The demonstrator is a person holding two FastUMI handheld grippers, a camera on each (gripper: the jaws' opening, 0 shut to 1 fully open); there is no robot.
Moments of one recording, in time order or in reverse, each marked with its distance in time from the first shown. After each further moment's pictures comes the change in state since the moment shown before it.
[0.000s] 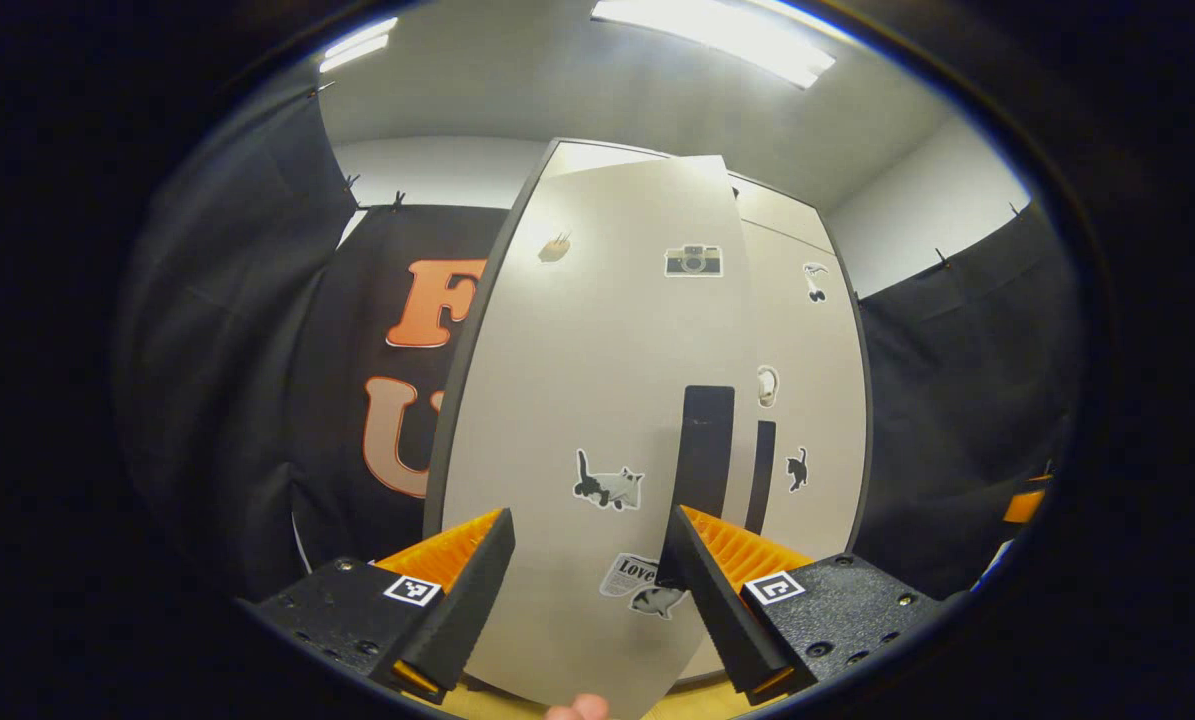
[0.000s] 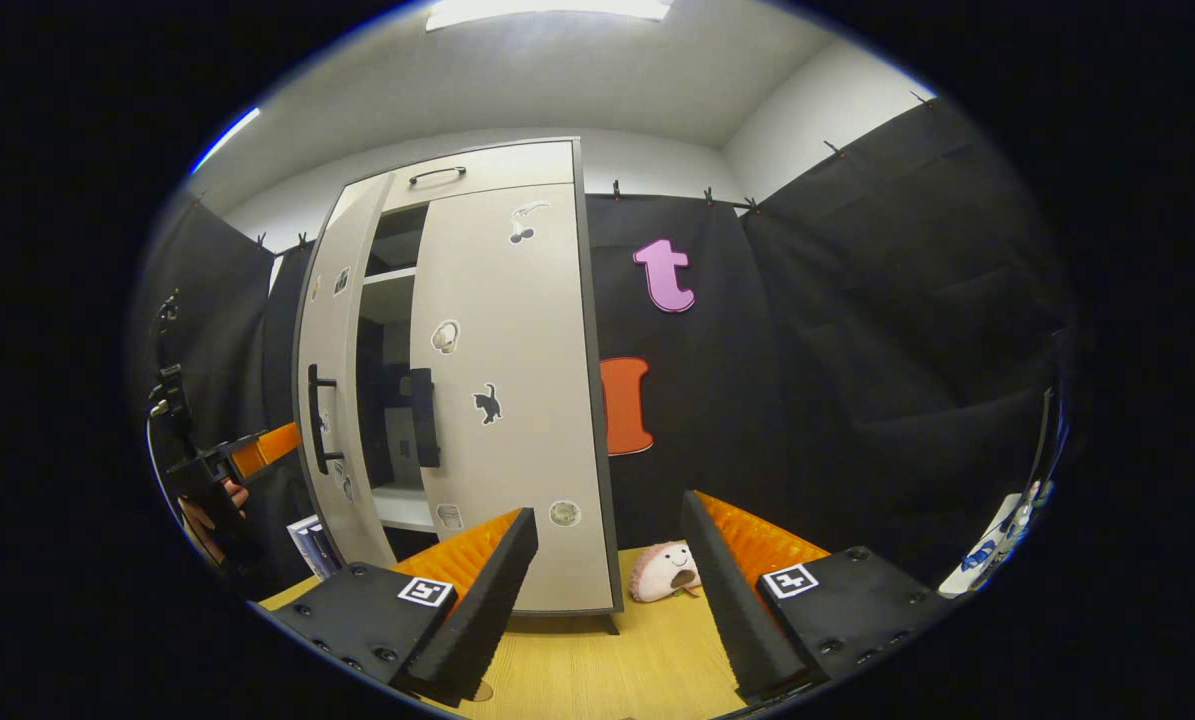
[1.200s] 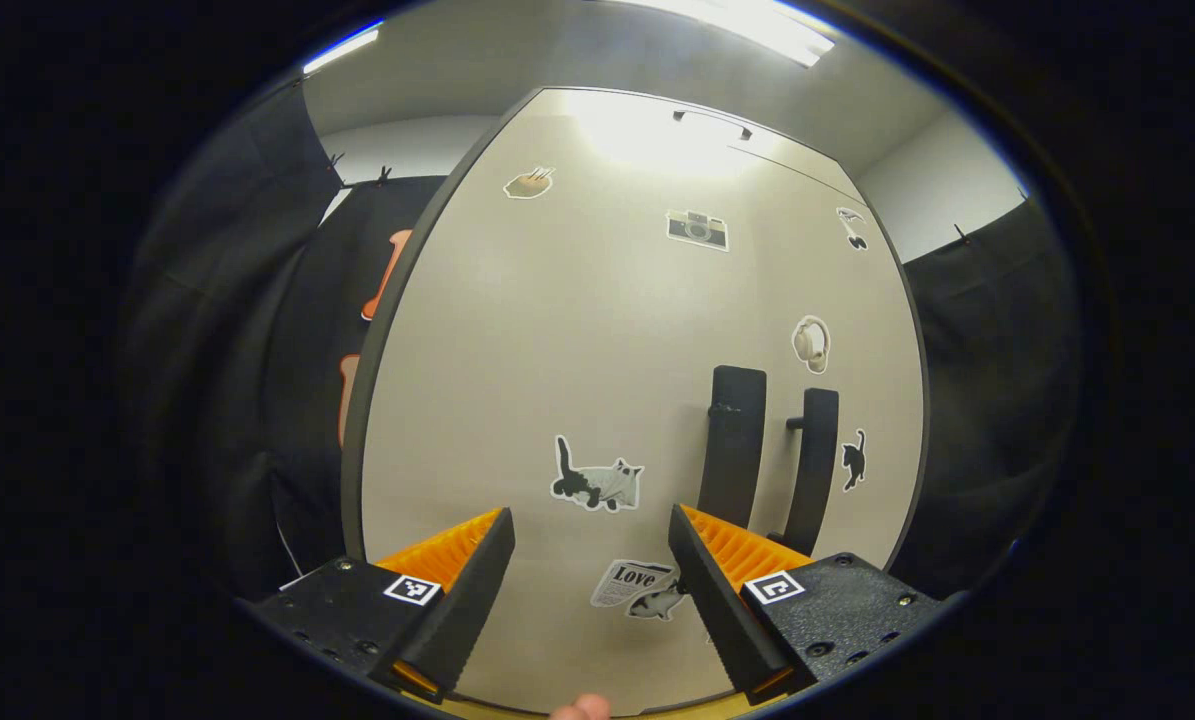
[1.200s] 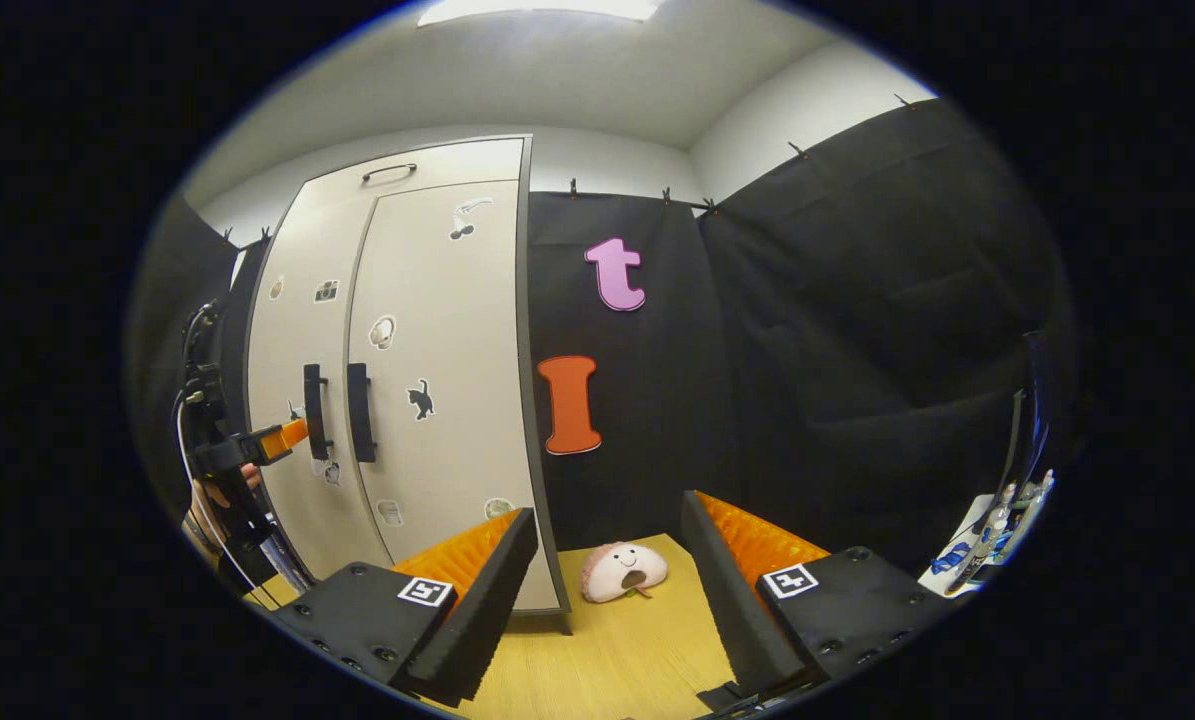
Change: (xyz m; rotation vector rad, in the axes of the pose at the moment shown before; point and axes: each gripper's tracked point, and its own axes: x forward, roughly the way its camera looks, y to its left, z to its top) left arm 0.080 -0.020 -0.031 0.022 0.049 0.010; right arm 0.002 -0.049 -0.005 0.008 -0.006 -0.112
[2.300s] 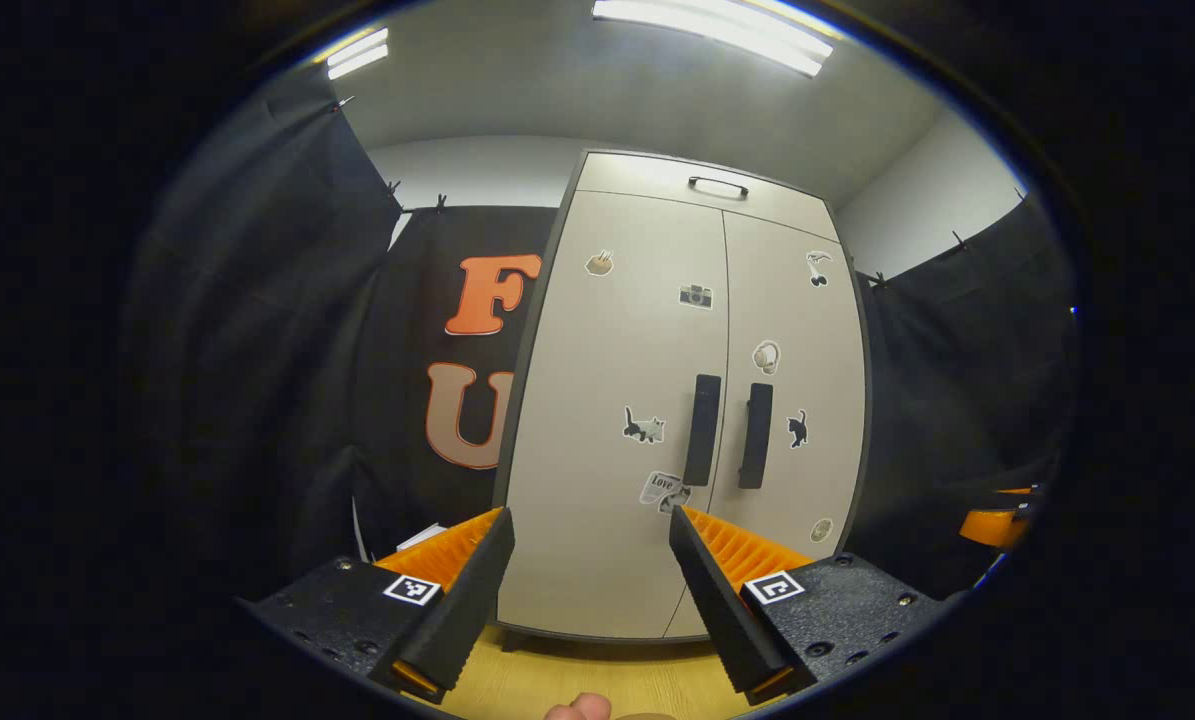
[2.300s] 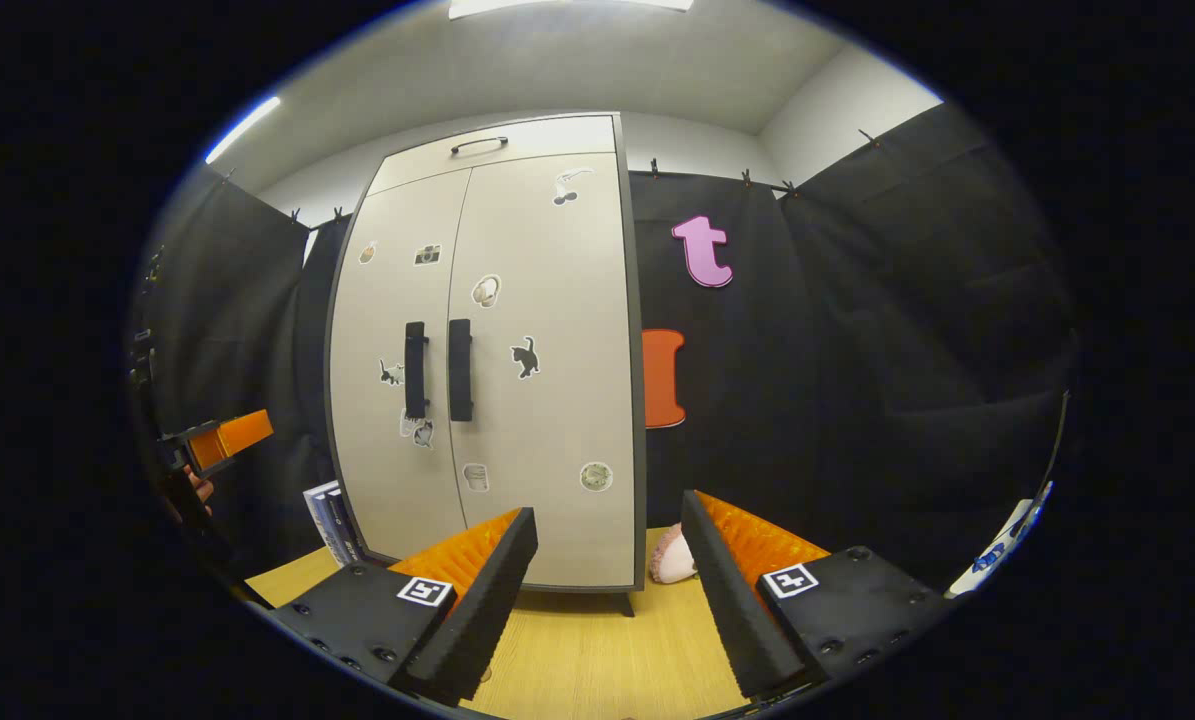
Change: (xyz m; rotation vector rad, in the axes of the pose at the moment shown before) left arm -0.223 0.035 0.018 0.020 0.000 0.121; right arm -0.018 0.081 -0.048 -0.030 0.067 0.248
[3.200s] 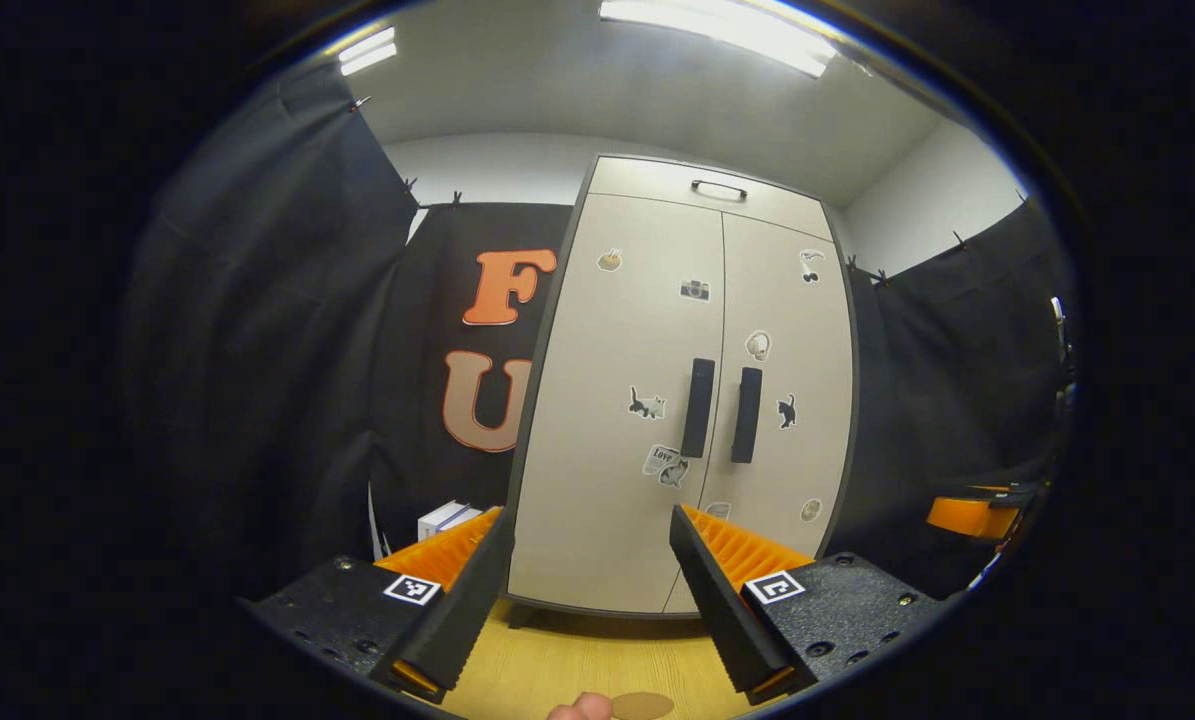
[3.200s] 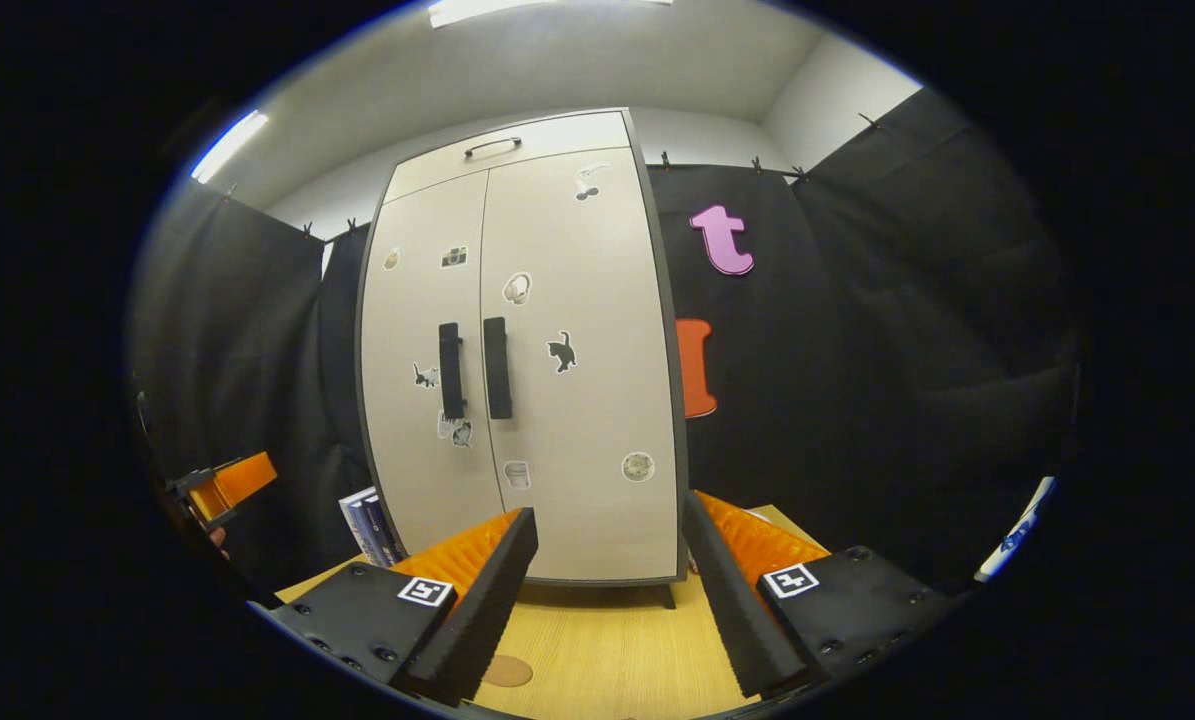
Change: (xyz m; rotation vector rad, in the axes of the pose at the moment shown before) left arm -0.032 -0.004 -0.009 -0.021 0.023 0.017; right arm -0.006 0.020 -0.002 0.041 0.012 0.050
